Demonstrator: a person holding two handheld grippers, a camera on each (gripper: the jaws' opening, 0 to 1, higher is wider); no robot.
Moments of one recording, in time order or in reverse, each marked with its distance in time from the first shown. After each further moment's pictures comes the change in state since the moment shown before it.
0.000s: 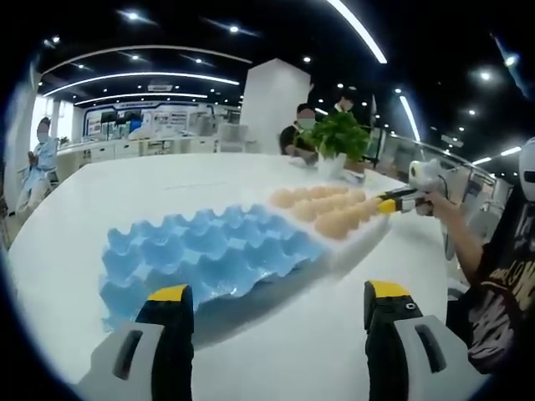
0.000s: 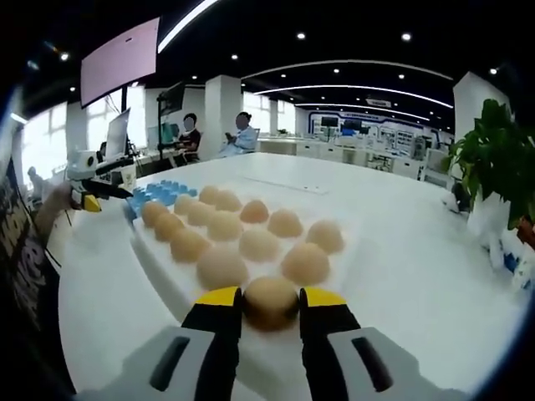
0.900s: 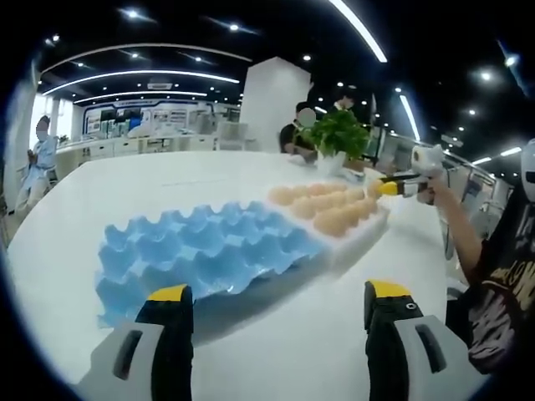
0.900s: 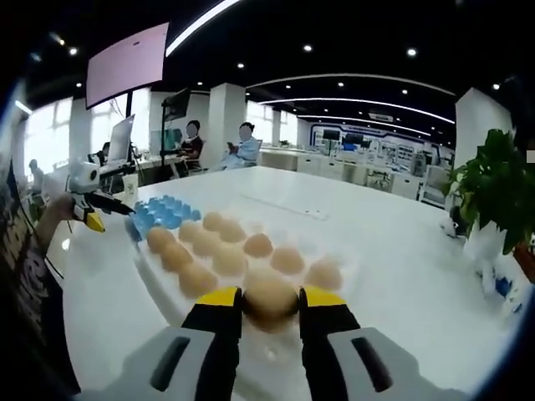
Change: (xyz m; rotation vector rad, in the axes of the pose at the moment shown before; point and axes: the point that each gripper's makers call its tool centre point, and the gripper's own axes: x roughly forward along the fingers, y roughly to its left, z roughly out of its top) left arm 0.003 0.000 -0.003 -0.006 0.009 -0.002; right arm 0.002 -0.005 0.042 -0.040 -0.056 -0.006
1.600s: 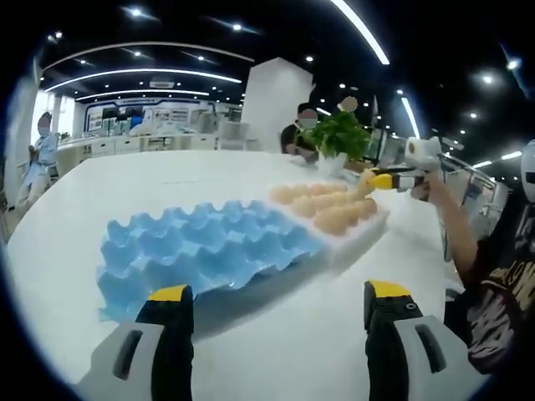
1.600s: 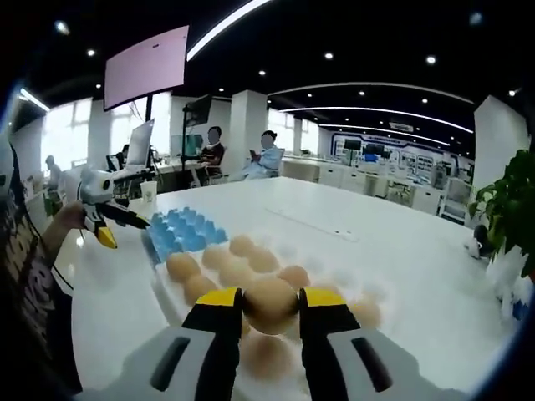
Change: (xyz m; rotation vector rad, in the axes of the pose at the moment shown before) left arm -0.003 0.001 -0.002 -0.015 -0.003 0.000; right arm 0.032 0.045 0.033 -0.036 -0.045 0.109
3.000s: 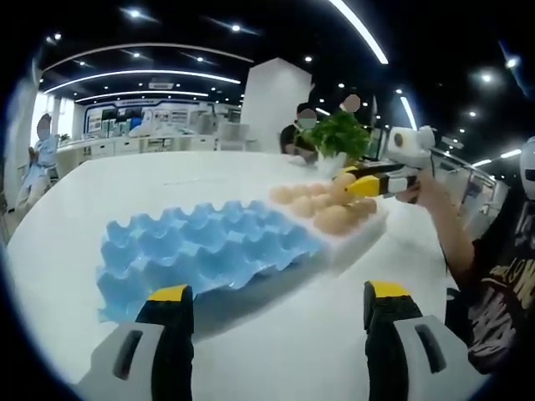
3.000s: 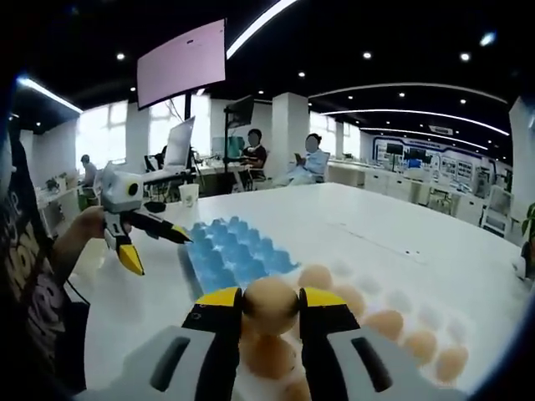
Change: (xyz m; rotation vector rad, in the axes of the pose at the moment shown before) left arm 0.000 0.000 -0.001 0.008 -0.003 0.001; right arm 0.069 0.087 0.026 -0.030 -0.028 0.231
